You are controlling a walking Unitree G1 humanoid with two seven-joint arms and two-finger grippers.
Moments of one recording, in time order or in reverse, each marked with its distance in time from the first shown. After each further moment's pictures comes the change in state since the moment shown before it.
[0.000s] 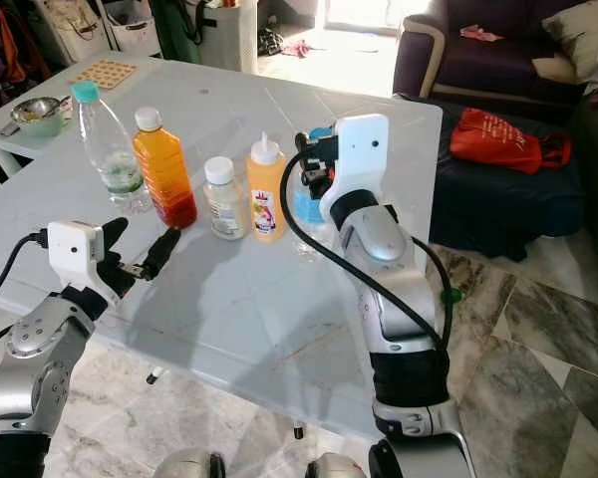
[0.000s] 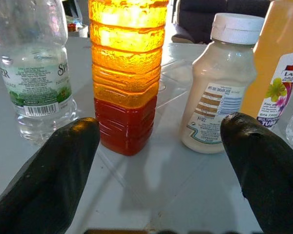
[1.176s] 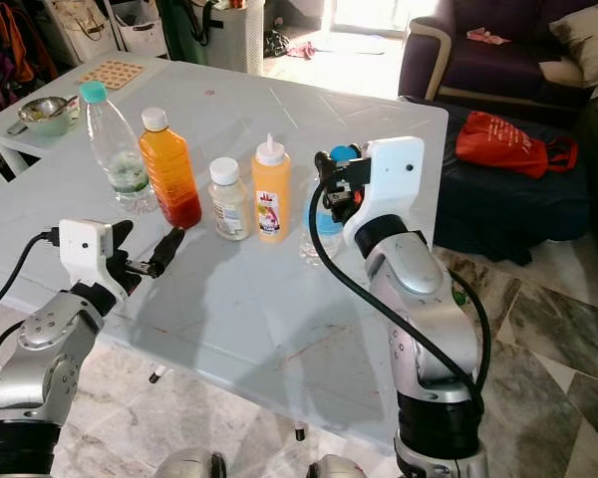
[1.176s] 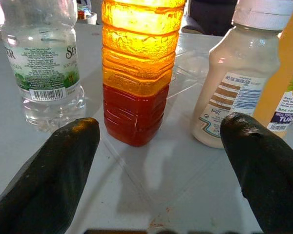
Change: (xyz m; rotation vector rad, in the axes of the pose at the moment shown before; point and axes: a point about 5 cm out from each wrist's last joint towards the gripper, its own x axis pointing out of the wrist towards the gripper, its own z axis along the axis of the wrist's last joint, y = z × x) left arm 0.010 0.000 -0.006 -0.021 0.042 0.029; right arm -0.038 -0.008 0.003 0.040 0.019 0.028
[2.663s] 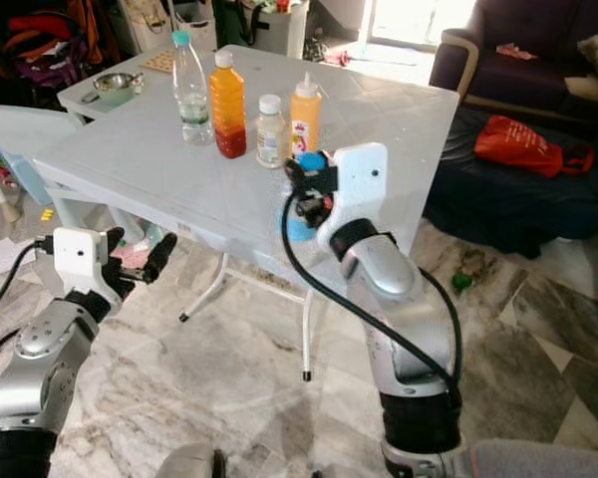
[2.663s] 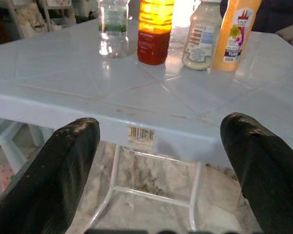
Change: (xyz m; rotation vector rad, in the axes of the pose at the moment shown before) left arm -0.006 0.006 -0.006 0.019 0.007 0.047; right arm 0.010 0.017 -0.010 0.014 -0.009 0.079
